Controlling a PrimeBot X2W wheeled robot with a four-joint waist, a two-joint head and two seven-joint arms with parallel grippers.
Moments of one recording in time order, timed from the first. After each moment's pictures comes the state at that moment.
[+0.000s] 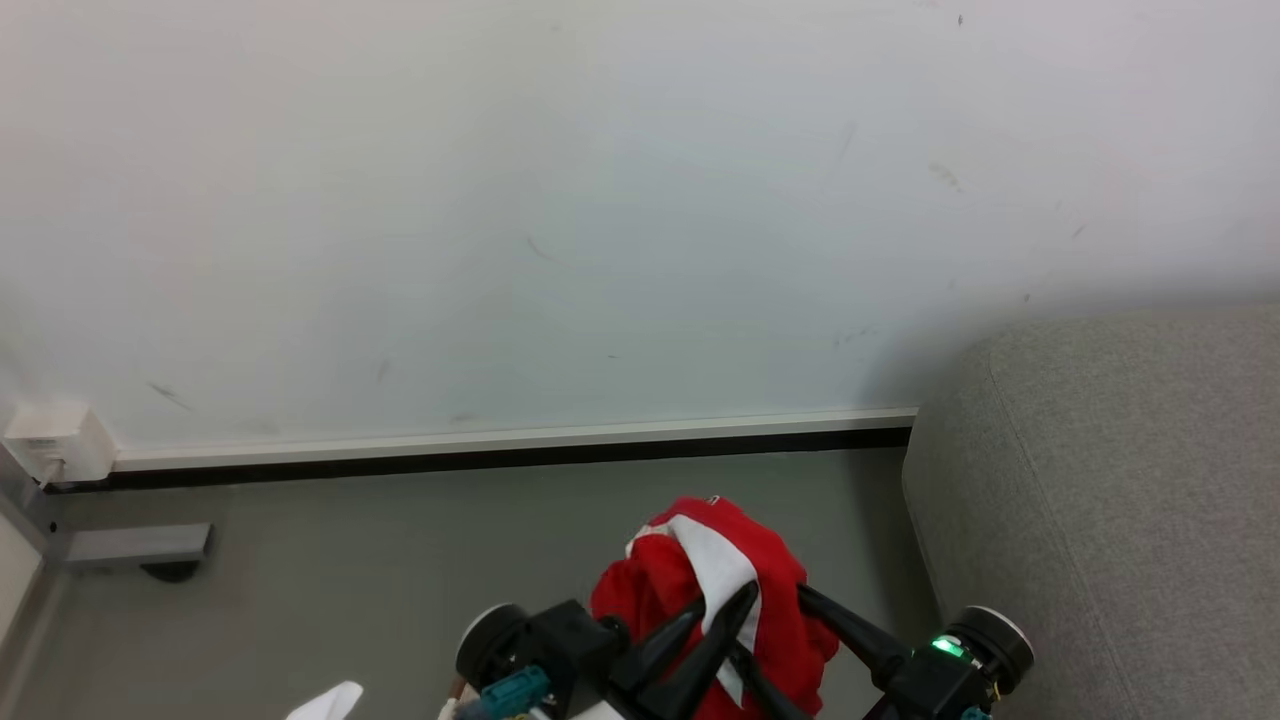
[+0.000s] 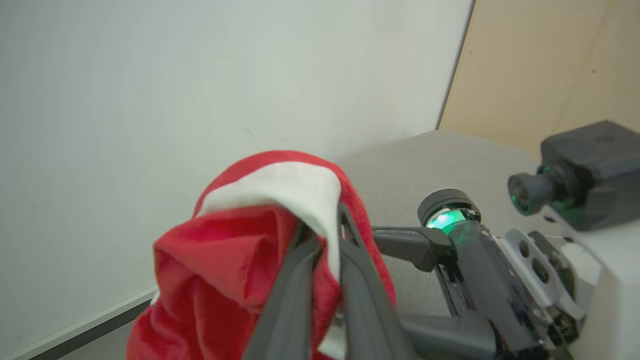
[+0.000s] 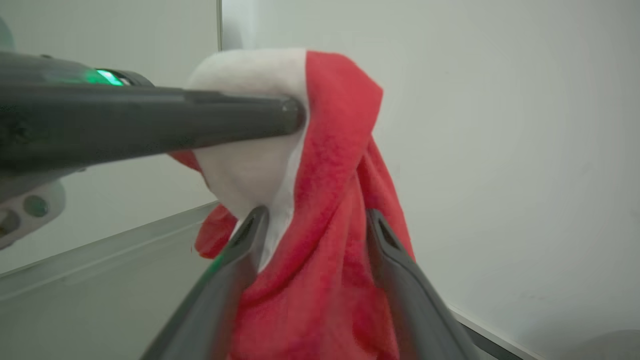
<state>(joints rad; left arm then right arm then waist) -0.19 0.16 -0.63 -0.01 -0.32 -0.08 -0.05 -0.27 -0.22 0.75 0.25 0.35 0.13 -0.26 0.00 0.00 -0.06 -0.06</state>
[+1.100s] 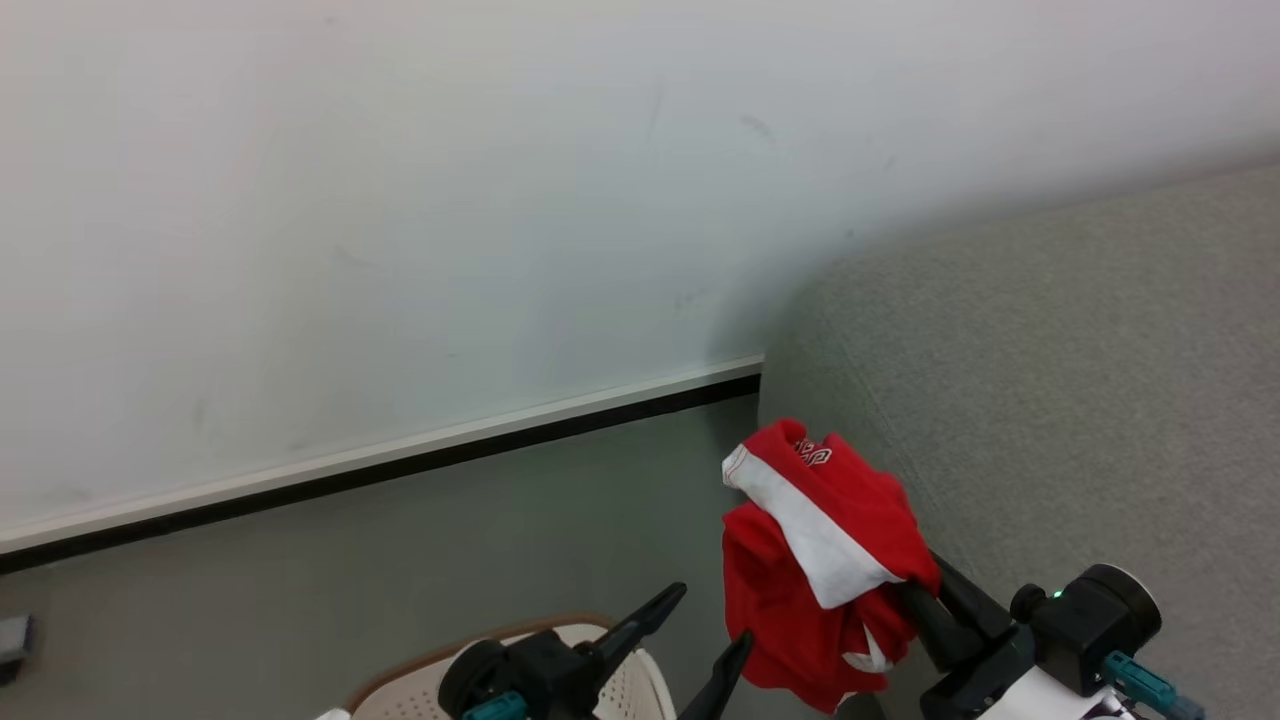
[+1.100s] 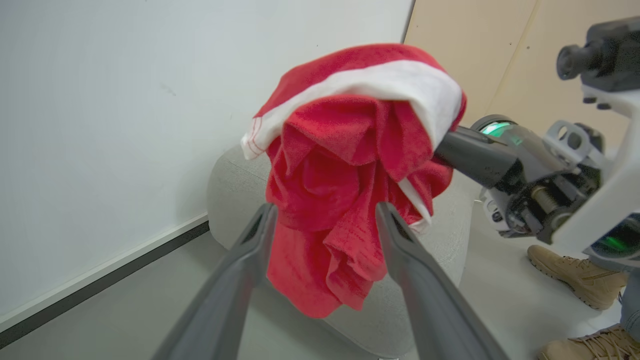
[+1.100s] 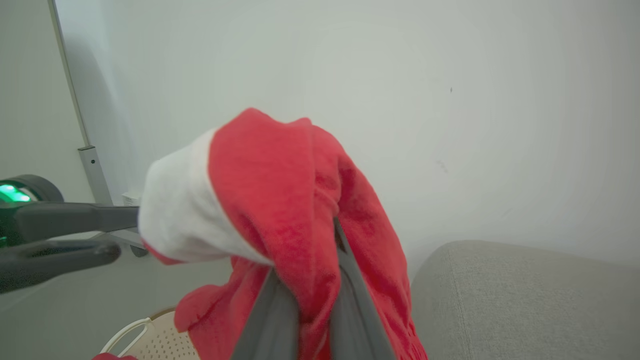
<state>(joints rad) -0.19 0.21 -0.70 0.08 -0.40 -0.07 -0.14 -0.27 -0.32 0.61 0.20 0.46 0.13 -0.26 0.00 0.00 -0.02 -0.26</state>
